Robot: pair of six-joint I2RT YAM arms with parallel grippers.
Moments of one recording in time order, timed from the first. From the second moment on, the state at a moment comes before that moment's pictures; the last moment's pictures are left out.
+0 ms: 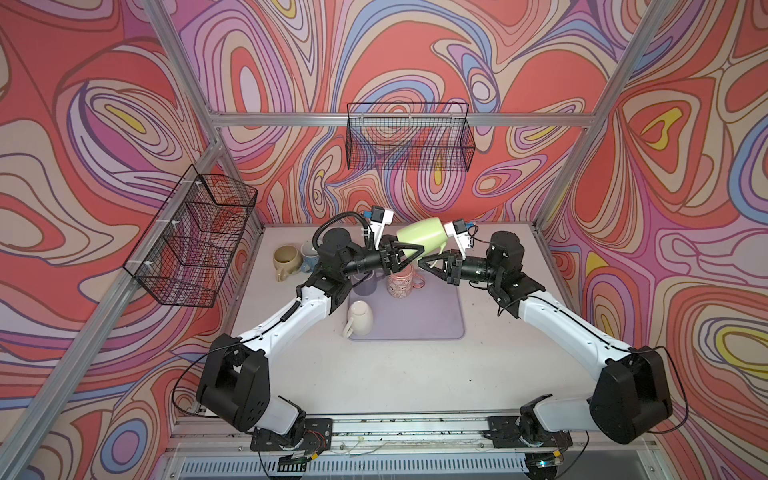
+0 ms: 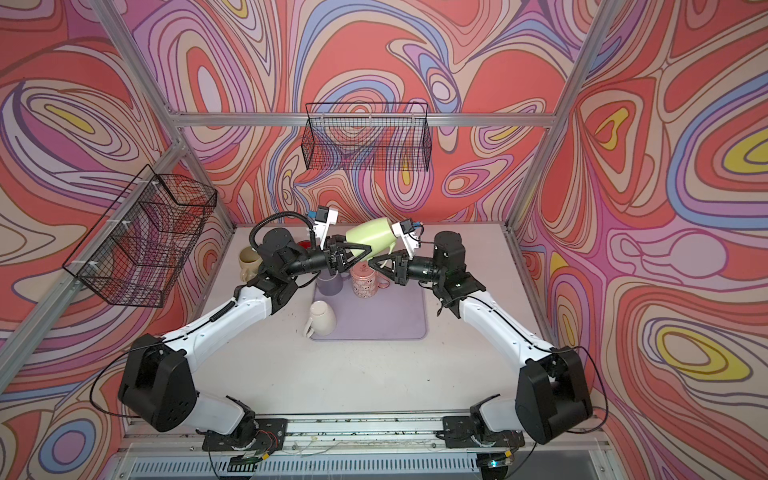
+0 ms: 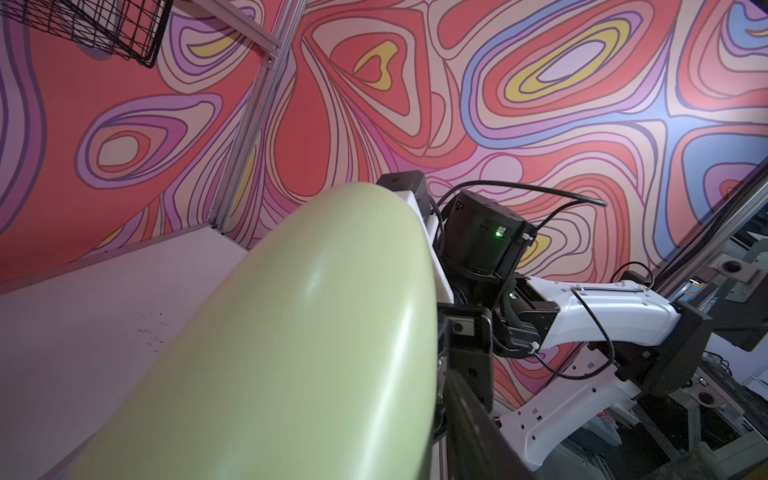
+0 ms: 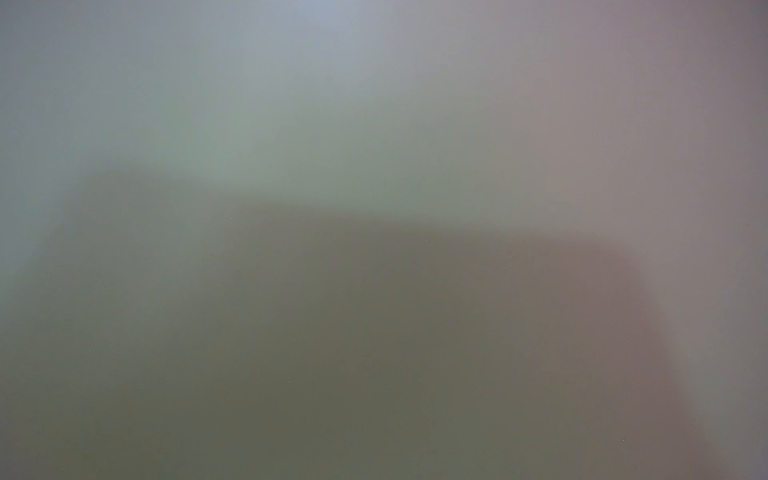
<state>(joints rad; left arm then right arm) -0.48 1.49 1.11 0.54 0.86 -0.66 0.37 1.38 1.03 0.24 -0.95 0.52</state>
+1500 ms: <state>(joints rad) -0.51 1.52 1.12 0.61 0.83 -0.70 0.37 1.40 1.01 0.32 -0.96 0.57</state>
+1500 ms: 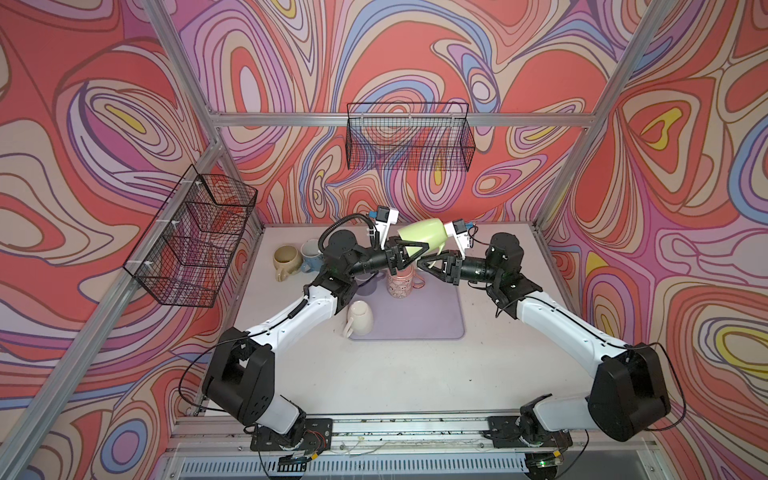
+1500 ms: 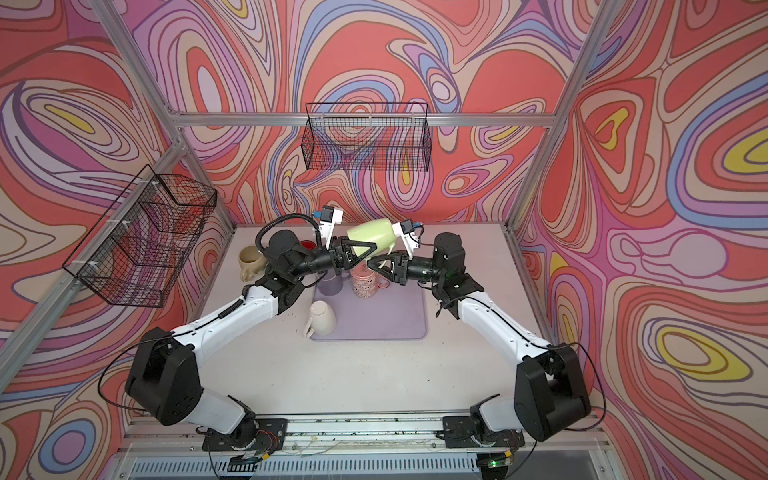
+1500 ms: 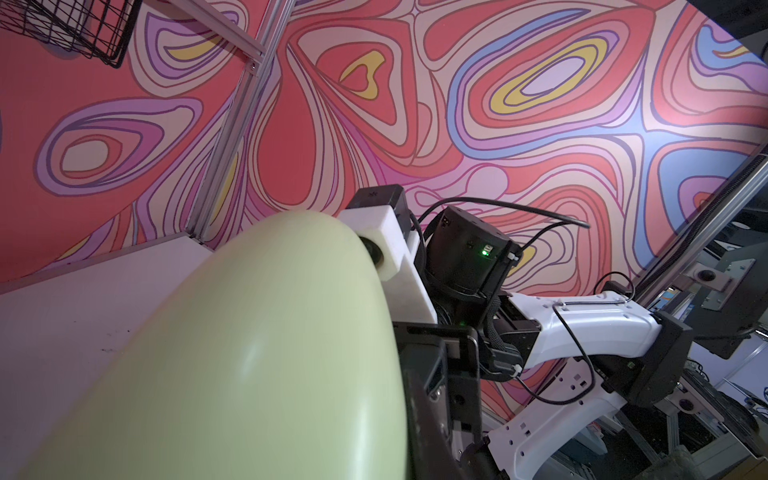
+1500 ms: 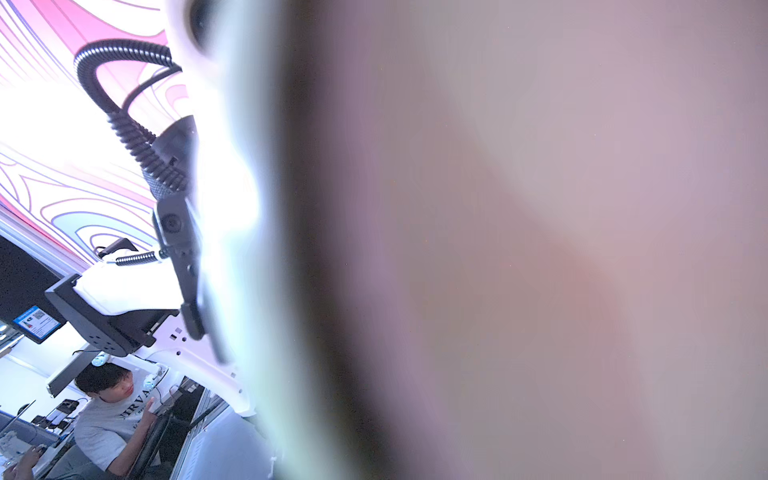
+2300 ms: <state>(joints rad) -0.35 1.31 1.08 0.08 0.60 -0.46 0.37 1.37 1.02 0.21 -0.86 0.44</state>
